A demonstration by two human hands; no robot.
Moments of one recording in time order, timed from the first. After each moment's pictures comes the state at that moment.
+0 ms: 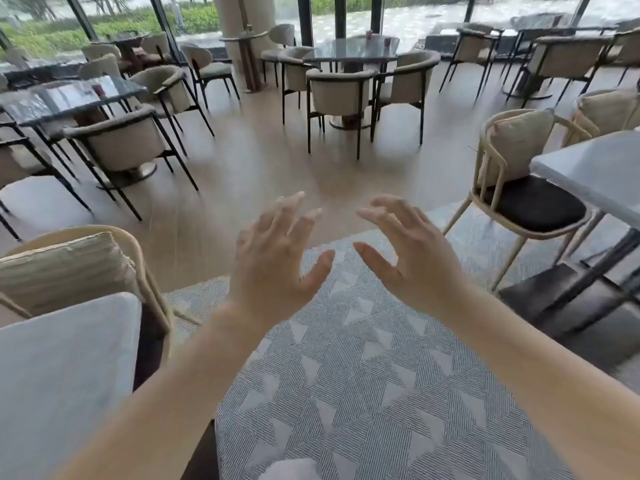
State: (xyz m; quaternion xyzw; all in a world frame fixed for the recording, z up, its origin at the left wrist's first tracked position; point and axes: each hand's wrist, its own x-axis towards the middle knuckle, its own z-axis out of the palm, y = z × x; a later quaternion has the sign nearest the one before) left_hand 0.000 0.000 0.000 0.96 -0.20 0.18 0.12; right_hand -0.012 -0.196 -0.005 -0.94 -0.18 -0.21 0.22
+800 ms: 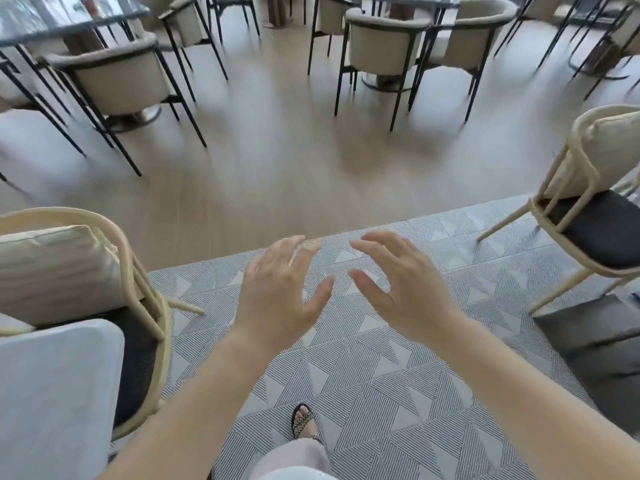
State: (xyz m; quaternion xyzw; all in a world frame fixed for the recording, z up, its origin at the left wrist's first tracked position) left_hand 0.216 0.073 -0.089 0.98 -0.11 0.07 0.16; right_hand 0.221 -0.114 -0.075 -0.95 -0.18 -0.09 0.25
